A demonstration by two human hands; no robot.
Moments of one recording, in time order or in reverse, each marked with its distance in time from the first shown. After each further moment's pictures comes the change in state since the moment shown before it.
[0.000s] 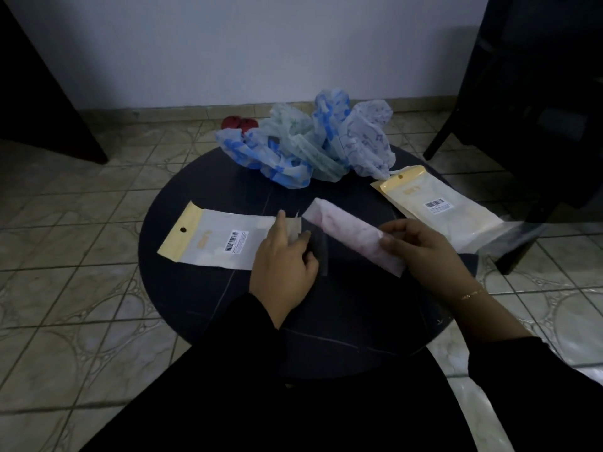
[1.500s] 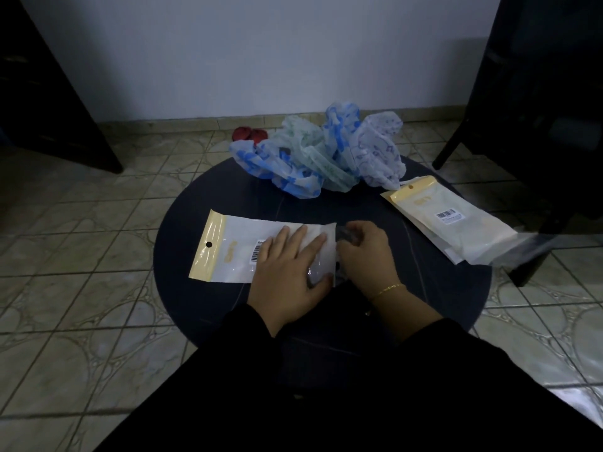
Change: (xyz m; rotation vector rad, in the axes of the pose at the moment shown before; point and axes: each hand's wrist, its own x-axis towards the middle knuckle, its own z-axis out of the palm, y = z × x) left_hand -0.006 -0.020 -0.007 0.111 -0.073 0.121; right_hand 0.022 -0.021 0.084 0.033 0.090 0.025
